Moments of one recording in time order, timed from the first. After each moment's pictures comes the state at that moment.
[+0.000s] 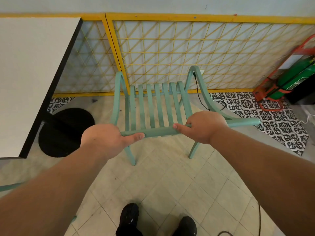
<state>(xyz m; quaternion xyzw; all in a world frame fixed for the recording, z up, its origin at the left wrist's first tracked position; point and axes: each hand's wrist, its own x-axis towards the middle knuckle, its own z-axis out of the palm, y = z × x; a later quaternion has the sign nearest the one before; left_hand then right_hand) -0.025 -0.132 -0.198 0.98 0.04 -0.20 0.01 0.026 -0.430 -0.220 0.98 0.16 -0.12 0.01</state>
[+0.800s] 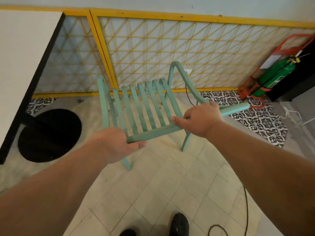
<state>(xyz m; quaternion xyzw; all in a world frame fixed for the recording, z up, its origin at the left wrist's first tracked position) -0.022 -0.153 -0.220 0.96 -0.05 -0.26 0.06 0.028 -0.445 -0.216 0.99 0.10 -0.11 0.05</state>
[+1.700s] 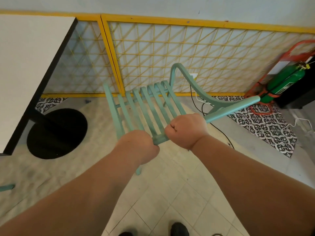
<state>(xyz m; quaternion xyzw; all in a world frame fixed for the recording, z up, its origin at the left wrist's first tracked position) -0.038 -0.228 -0.217 0.96 0.00 -0.27 0.08 0.000 -0.404 -0.231 0.99 0.17 -0.03 -0.01</state>
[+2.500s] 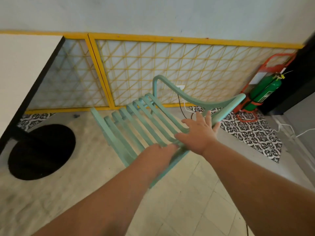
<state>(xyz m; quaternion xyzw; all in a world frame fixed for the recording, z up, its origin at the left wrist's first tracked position) -0.044 -0.300 -0.207 0.87 0.05 -0.32 0.37 0.008 -0.476 -0.217 0.98 -0.07 -0.12 -0.12</state>
